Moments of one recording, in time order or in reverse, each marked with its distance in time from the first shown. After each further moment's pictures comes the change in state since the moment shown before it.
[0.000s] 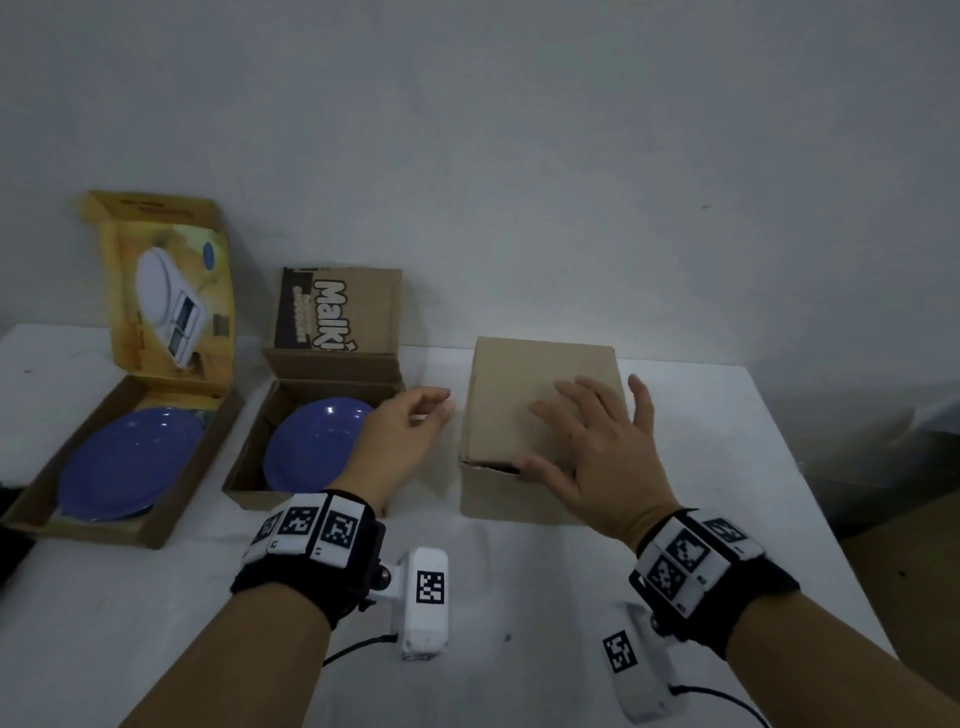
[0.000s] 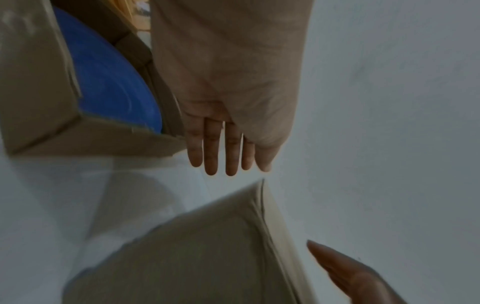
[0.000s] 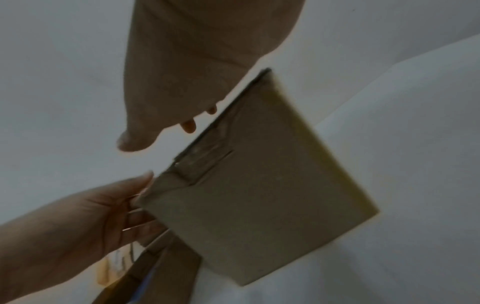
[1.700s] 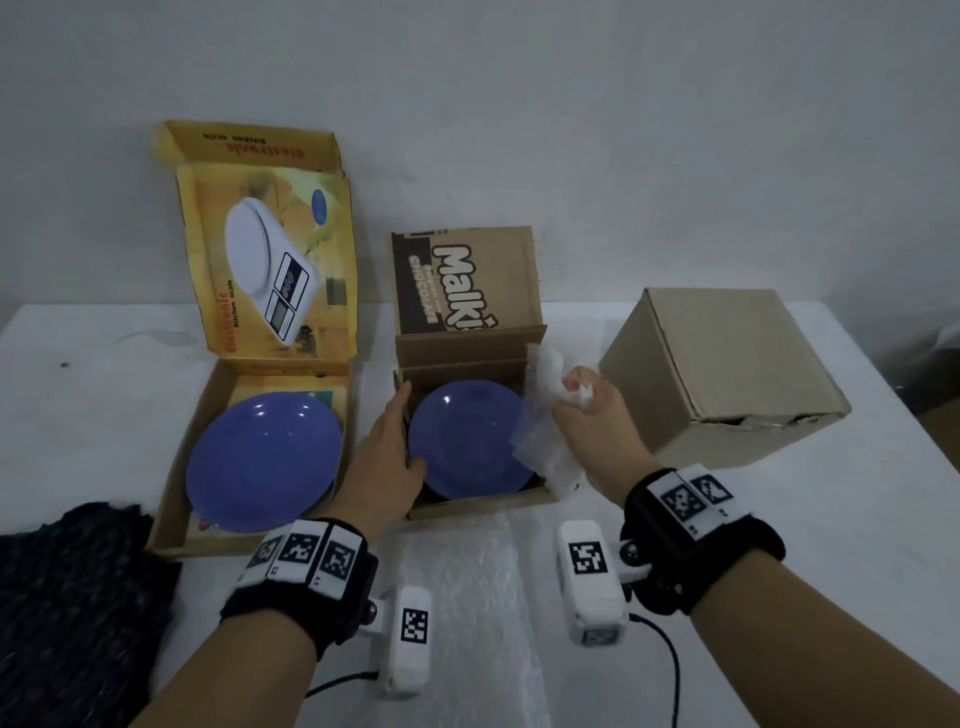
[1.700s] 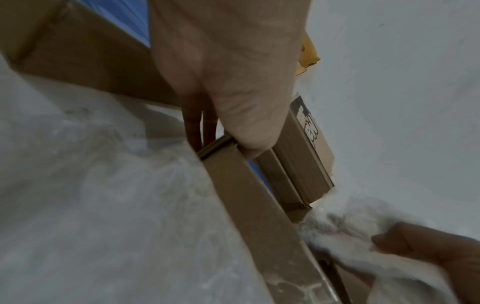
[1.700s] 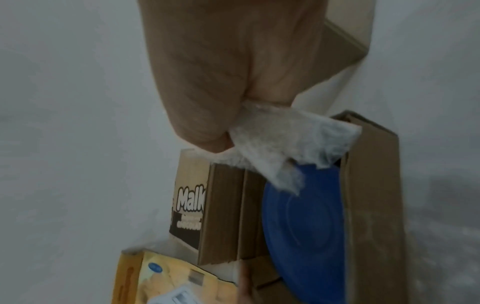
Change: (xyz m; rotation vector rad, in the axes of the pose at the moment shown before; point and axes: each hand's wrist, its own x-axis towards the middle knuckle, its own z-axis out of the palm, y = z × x) left_hand 0.016 -0.148 -0.182 0.283 -0.275 -0.028; right_hand 0.090 -0.204 0.081 1.001 0.043 0.824
